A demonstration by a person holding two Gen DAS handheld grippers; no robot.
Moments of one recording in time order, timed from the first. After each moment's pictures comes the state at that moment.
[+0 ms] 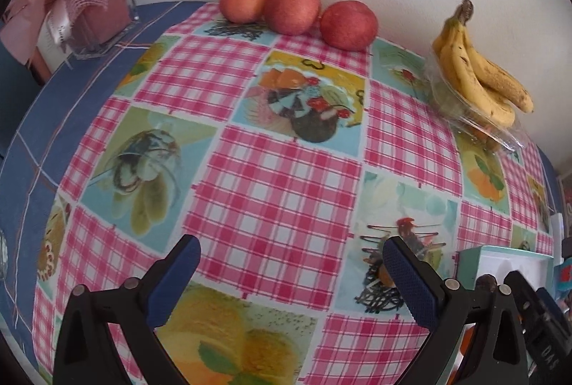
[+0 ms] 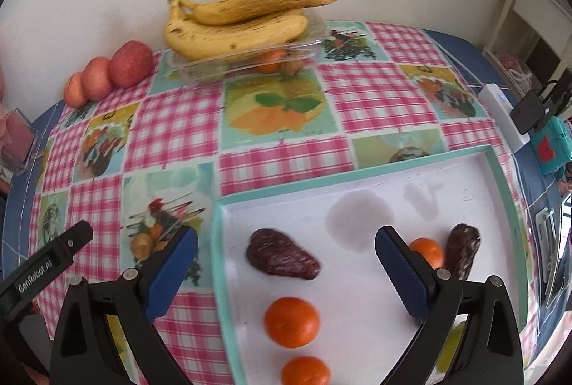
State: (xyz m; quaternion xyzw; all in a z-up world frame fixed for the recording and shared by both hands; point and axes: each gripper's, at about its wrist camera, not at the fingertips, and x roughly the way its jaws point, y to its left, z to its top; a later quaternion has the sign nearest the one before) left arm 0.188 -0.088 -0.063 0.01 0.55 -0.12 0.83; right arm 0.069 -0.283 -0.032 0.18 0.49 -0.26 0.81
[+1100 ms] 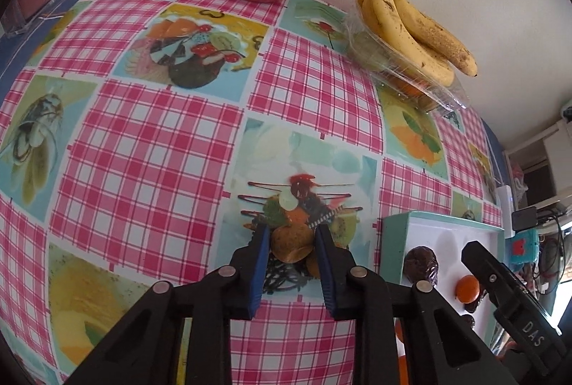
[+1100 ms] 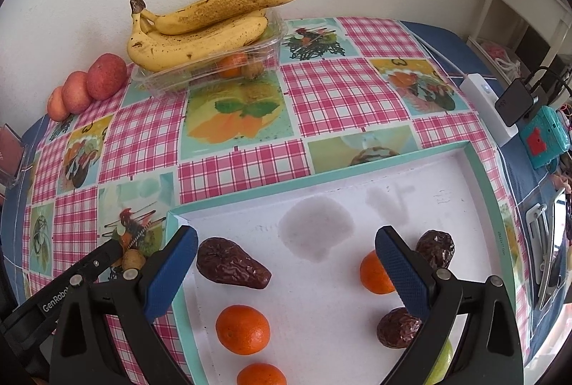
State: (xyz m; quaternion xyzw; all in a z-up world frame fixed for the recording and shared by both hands) left arm 0.168 -0.136 -0.087 -0.04 0.59 -0.24 0.77; right arm 0.055 -0.316 -0.033 0.18 0.50 -0.27 0.80
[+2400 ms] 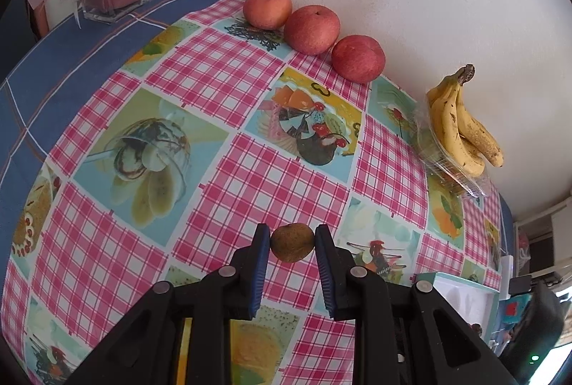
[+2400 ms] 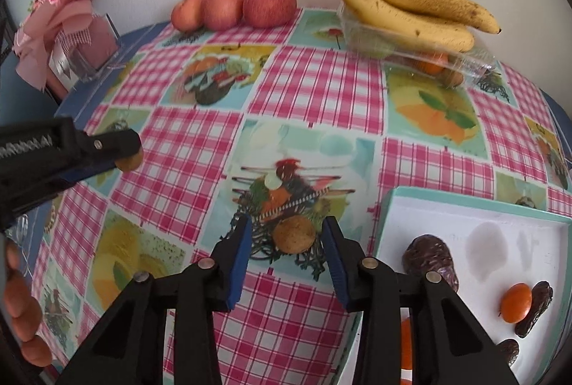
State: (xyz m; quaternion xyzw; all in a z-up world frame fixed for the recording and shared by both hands) left arm 0.199 -0.046 -0.045 -0.11 0.55 -0.15 0.81; right arm 0.113 -0.198 -0.065 0.09 0.52 -0.06 0.85
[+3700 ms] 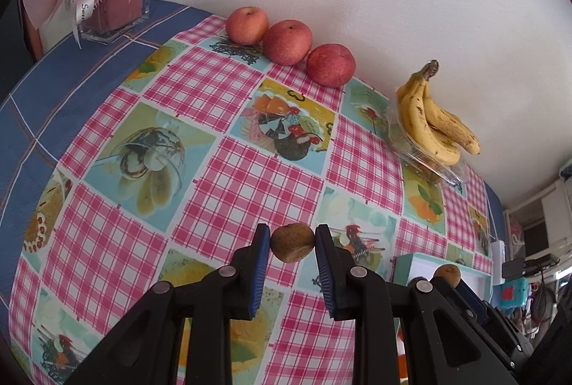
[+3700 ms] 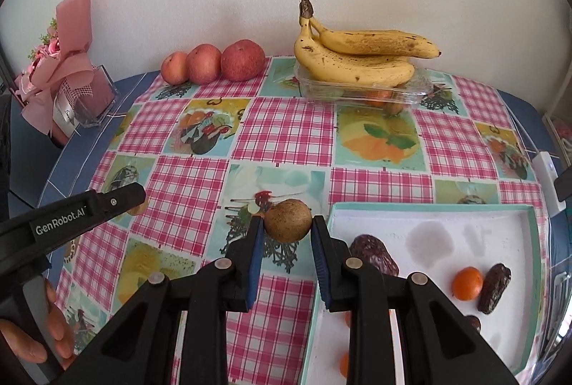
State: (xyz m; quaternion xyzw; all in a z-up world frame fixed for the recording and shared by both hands) left arm 0.169 -0.049 -0.011 -0.10 0.53 -0.17 0.83; right arm 0.073 -0.213 0.003 0.12 0.47 -0.11 0.87
